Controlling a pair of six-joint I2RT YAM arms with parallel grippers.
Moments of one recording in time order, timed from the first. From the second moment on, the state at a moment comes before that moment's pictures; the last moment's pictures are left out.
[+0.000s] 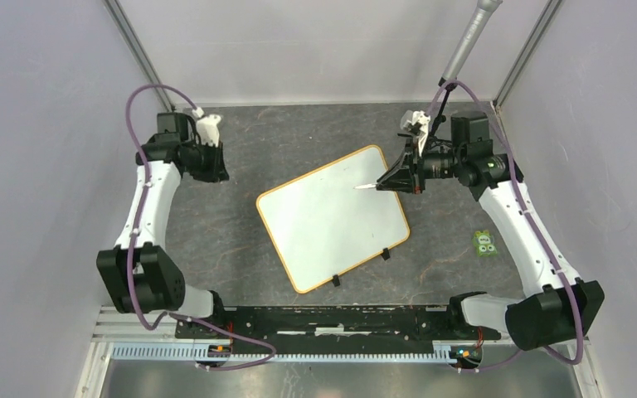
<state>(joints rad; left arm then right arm) 0.09 1.41 1.37 -0.88 0.42 0.27 0.20 1.25 1.26 -0.67 -1.13 -0.30</state>
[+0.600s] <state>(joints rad) 0.09 1.68 1.17 -0.75 0.20 0.27 0.35 1.22 1.20 -0.67 -0.96 -0.38</state>
